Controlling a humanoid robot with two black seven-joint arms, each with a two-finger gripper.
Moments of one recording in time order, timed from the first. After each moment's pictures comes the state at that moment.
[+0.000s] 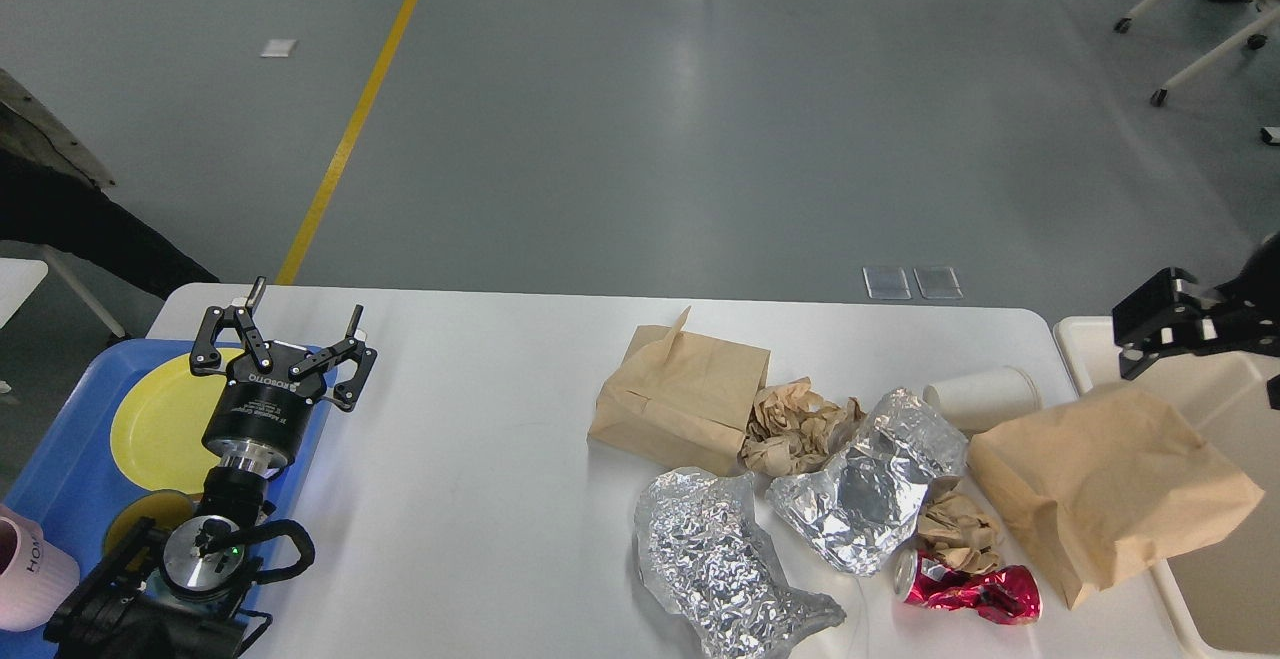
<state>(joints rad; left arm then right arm) -0.32 0.12 -1.40 -0.70 0.02 -0.66 -0.11 2.38 -0.64 -1.55 1.56 -0.12 0.68 -0.23</state>
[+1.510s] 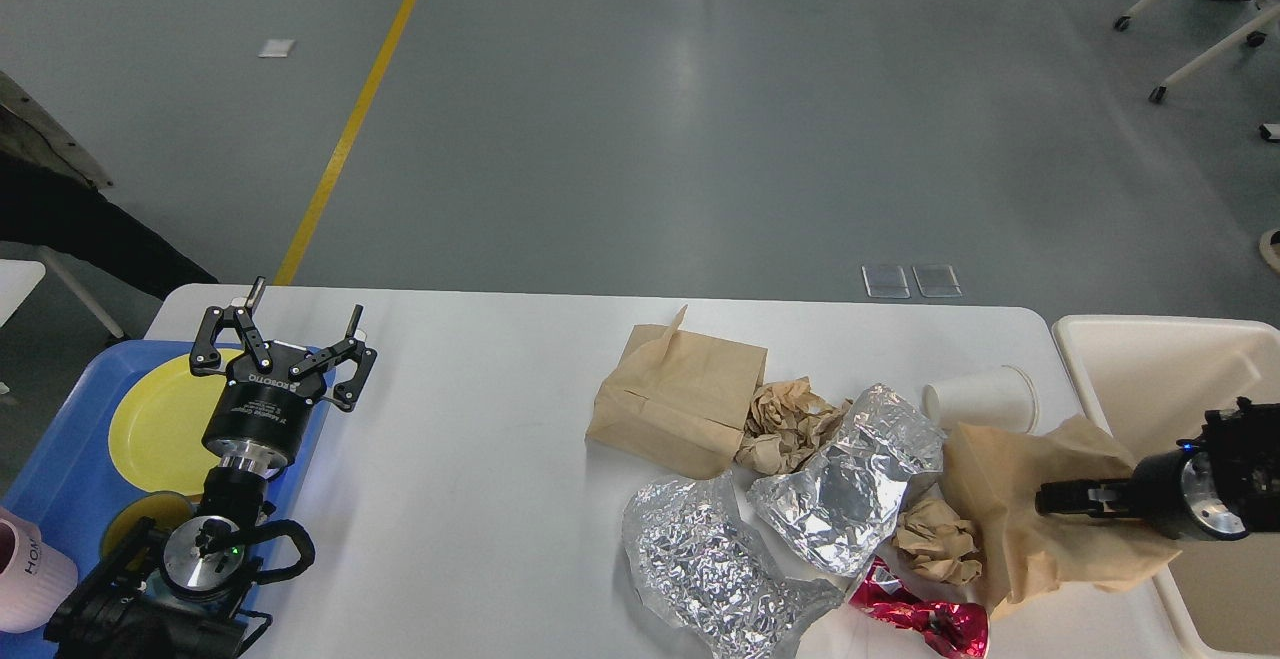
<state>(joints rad) -0.32 0.12 -1.40 -0.70 0.02 -0.66 -0.11 1.23 -0.50 -1.42 0.96 -0.40 -0.04 0.46</state>
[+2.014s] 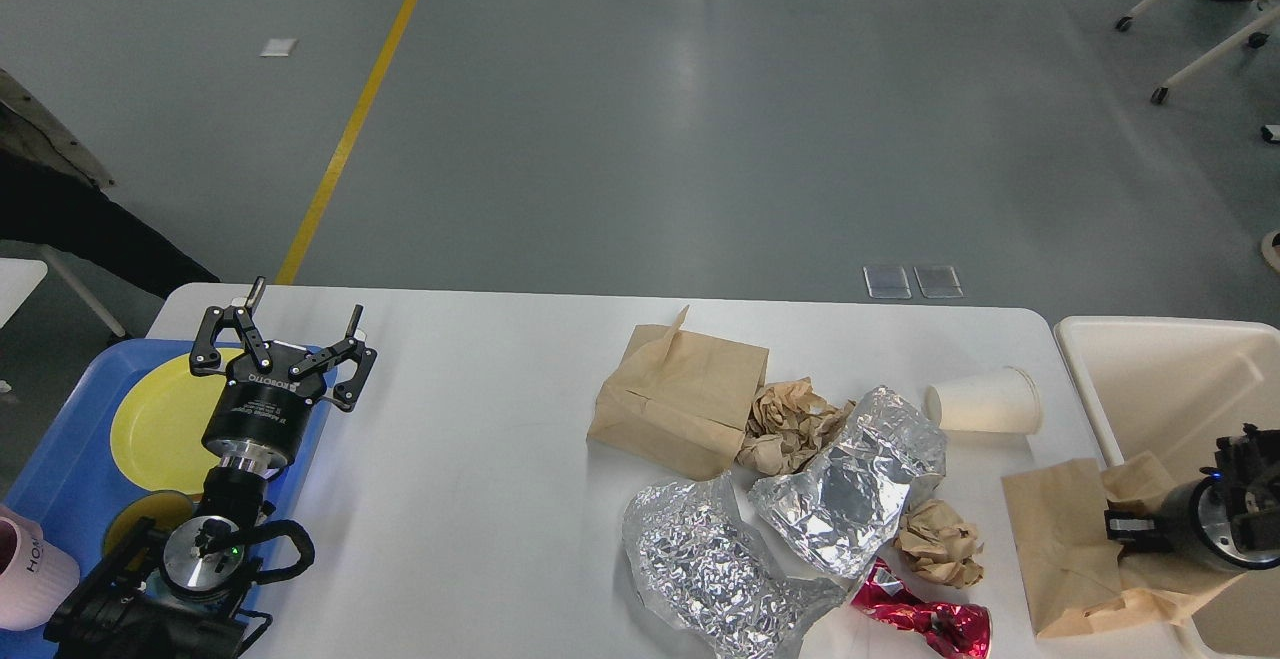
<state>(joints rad) -0.32 0.12 -1.40 -0.70 0.02 -0.66 -0.11 1.23 -0.51 -1.41 1.00 -0.36 0.00 0.19</state>
